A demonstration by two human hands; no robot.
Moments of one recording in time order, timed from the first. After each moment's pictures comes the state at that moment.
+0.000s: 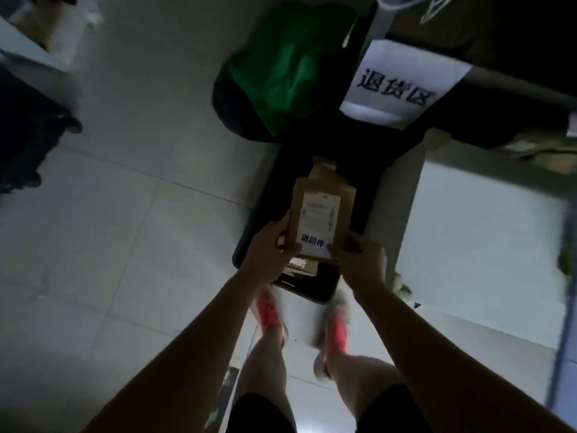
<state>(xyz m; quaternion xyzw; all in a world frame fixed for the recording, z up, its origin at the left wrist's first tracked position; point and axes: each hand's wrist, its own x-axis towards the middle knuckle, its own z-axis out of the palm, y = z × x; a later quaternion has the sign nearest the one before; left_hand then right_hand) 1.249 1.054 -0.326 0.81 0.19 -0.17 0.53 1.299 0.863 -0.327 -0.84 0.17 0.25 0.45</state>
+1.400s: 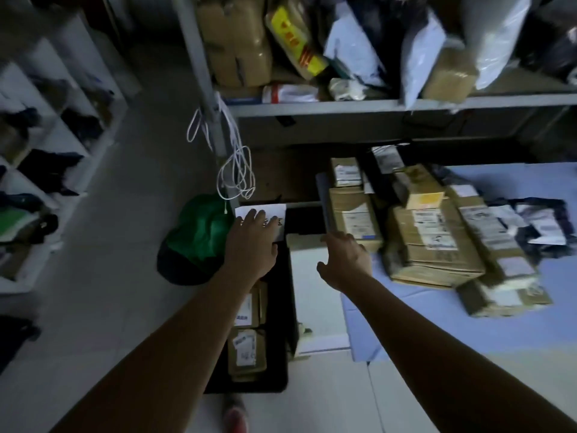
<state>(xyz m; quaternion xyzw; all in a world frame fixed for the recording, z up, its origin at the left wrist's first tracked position) 1.335 0.901 0.019 0.99 -0.14 0.02 -0.03 1.313 0.700 -0.003 -0.99 0.00 0.05 0.12</state>
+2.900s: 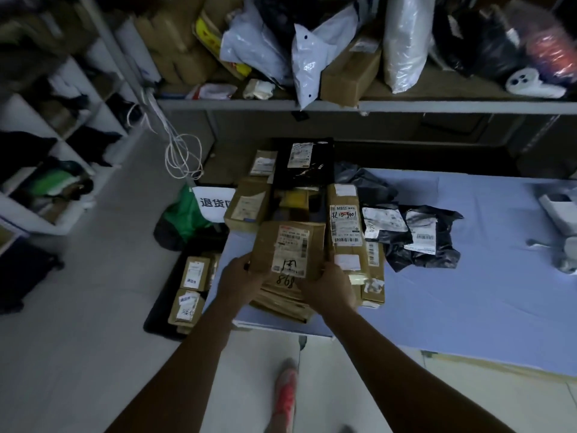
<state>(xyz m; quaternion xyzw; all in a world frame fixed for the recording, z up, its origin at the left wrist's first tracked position) 1.210 0.521 0.003 0.83 0.21 -0.06 0.51 1.228 0.331 0.016 -0.91 0.12 0.17 0.36</state>
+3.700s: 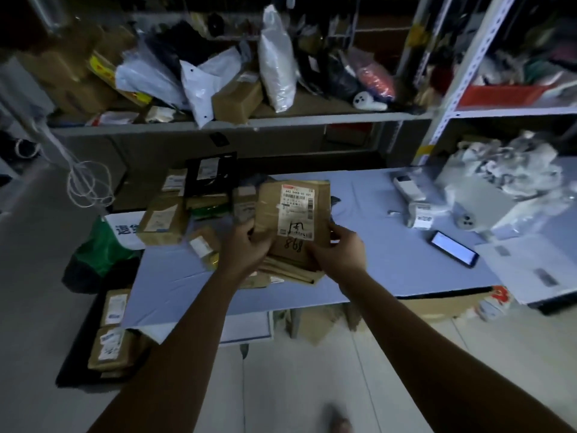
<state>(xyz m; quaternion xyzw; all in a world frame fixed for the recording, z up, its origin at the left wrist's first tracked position) 1.174 0.323 0.104 0.82 0.00 0.00 0.57 1.145 0.124 0.120 -0.85 0.17 -0.02 0.49</state>
